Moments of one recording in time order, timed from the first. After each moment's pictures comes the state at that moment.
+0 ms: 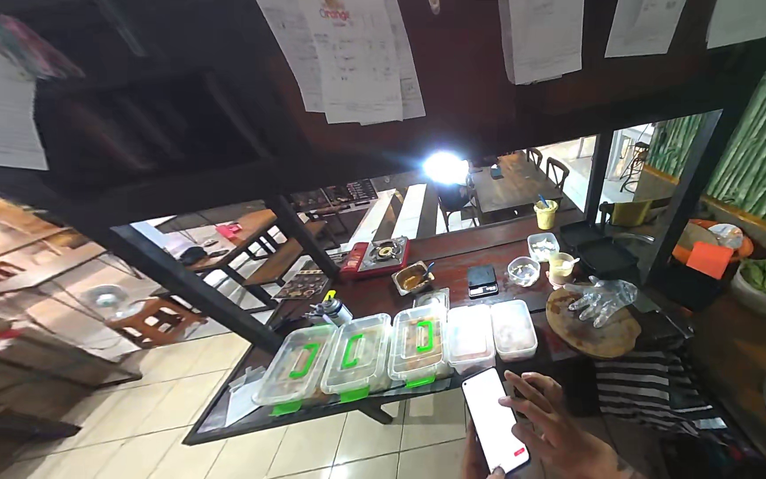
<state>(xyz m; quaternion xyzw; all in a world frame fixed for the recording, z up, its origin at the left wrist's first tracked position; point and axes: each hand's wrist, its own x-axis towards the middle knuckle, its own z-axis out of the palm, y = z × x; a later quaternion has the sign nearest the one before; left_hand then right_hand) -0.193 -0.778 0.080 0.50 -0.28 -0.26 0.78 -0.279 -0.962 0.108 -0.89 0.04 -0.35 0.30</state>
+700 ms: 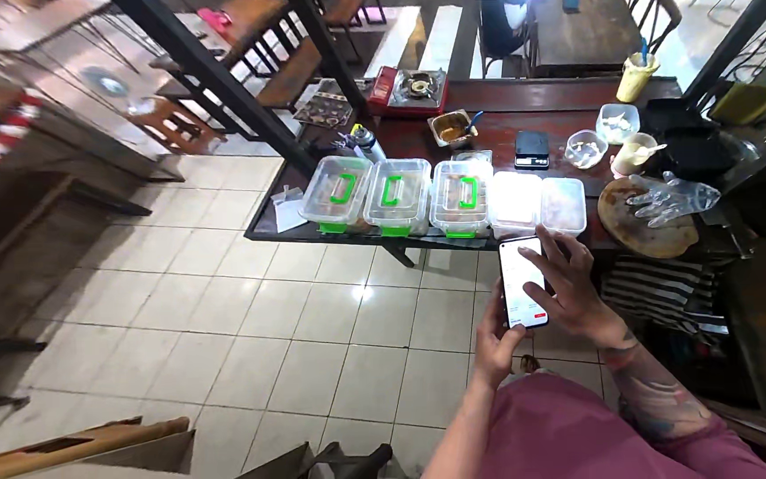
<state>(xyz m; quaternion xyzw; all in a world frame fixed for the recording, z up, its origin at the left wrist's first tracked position) -0.159 -0.726 0.094 0.49 -0.30 -0.28 0.77 -0.220 -0.907 0.144 -0.93 0.06 -0.28 0.23</state>
